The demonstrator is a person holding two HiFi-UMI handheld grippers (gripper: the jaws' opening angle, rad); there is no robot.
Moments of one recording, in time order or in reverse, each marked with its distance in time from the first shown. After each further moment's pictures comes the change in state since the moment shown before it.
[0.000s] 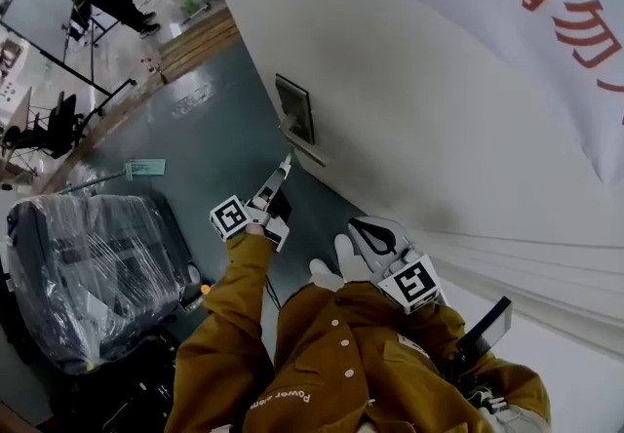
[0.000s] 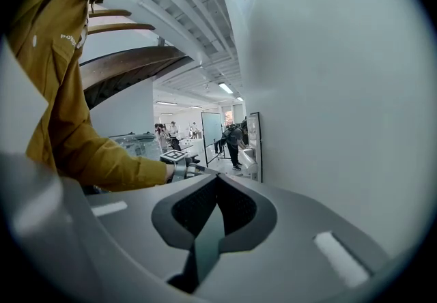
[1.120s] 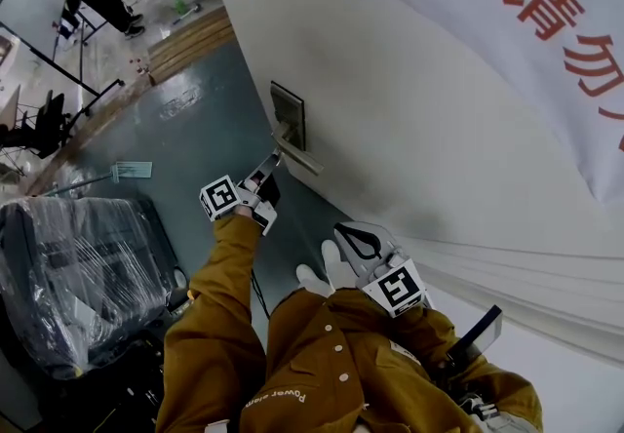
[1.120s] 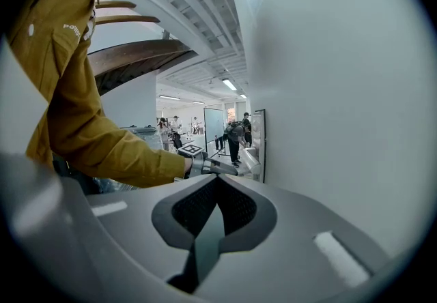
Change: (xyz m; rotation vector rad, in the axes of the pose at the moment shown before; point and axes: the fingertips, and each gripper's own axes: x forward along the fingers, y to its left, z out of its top) left arm 0.047 0.004 0.027 0.033 0.092 -0.061; right arm 0.015 0.001 -0.007 -0.048 0.060 0.007
